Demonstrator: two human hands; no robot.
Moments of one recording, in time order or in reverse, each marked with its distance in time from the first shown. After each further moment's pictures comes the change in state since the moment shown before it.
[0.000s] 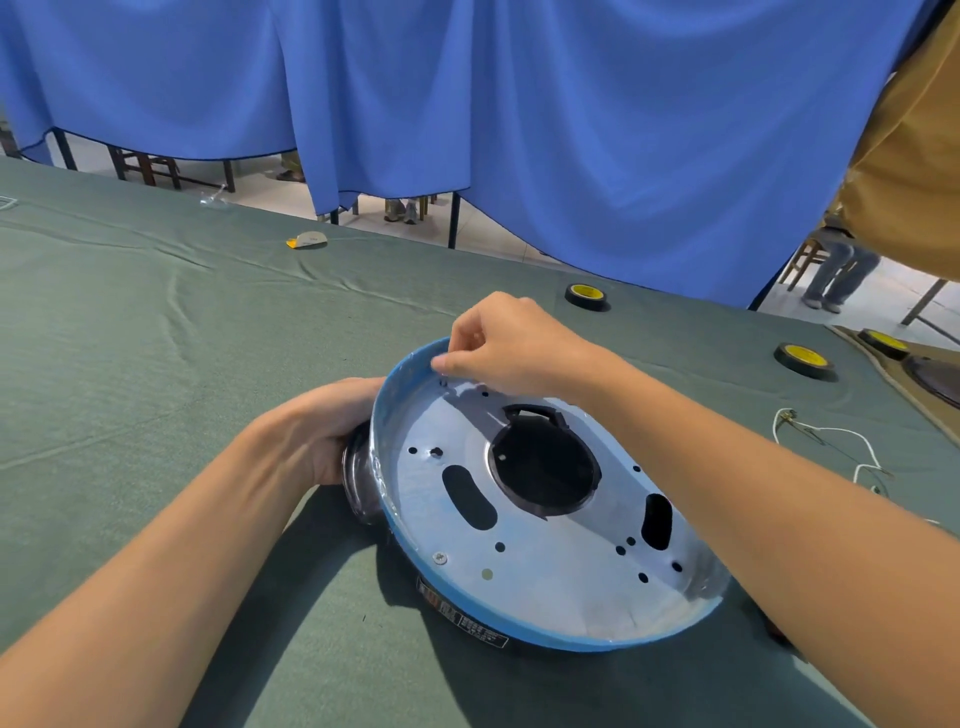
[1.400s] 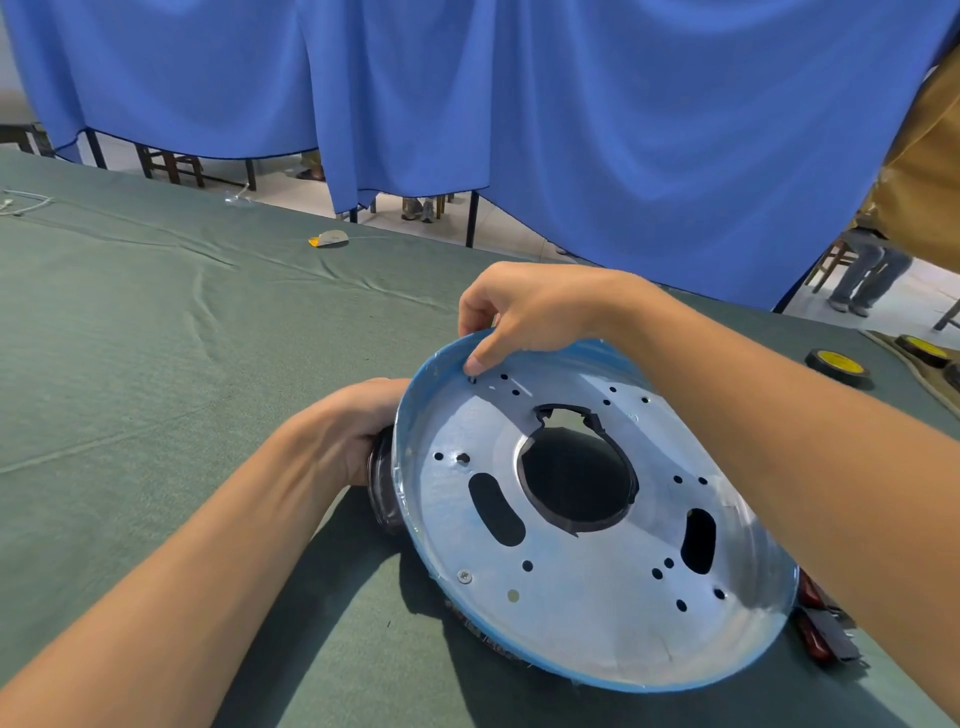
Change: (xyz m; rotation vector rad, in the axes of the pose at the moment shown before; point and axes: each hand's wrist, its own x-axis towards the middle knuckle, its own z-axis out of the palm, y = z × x) left_hand -0.008 0.006 0.008 0.239 0.150 0.047; right_hand 0.028 -0.015 -0.034 -0.250 -0.310 -0.152
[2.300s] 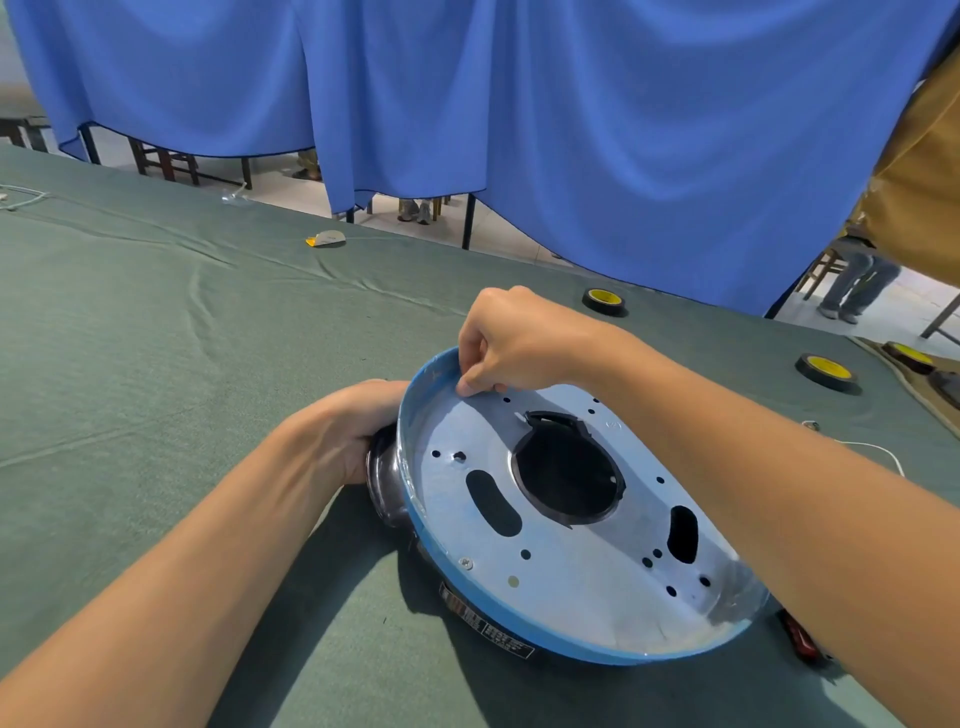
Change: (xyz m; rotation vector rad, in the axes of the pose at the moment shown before) left_hand 0.004 -0.005 -0.001 -0.188 -0.038 -0.057; right_hand -0.009 -0.011 0.025 -0.033 0.127 0.071
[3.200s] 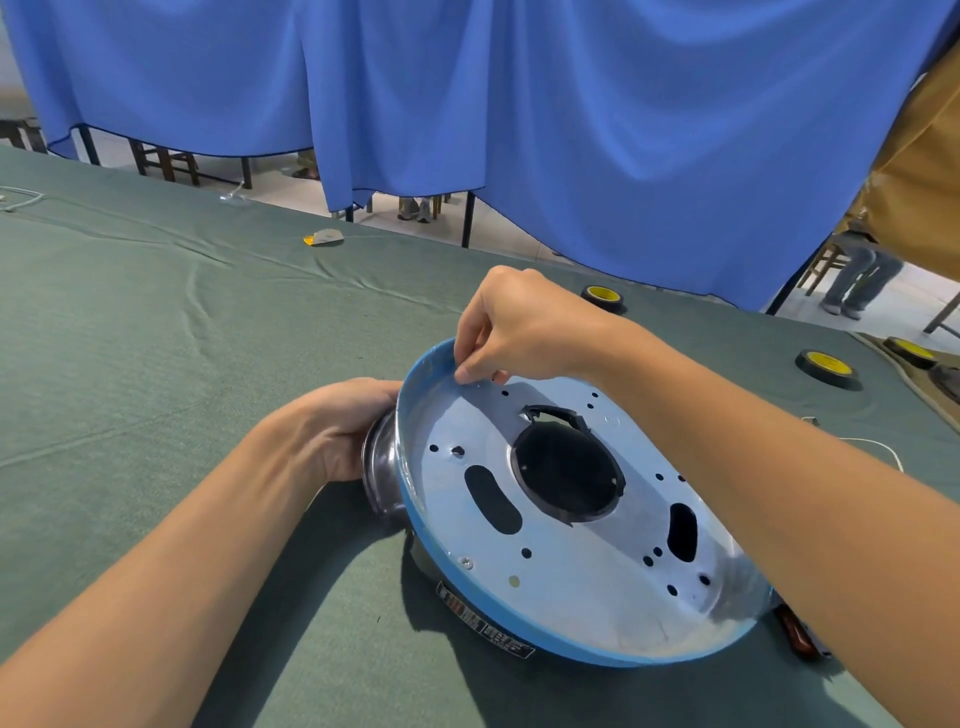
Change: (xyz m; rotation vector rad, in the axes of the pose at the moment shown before) left_hand 0.012 -0.005 -0.013 -0.109 -0.092 -0.028; right_hand -0.004 0.002 -0.005 0.178 0.071 0.002
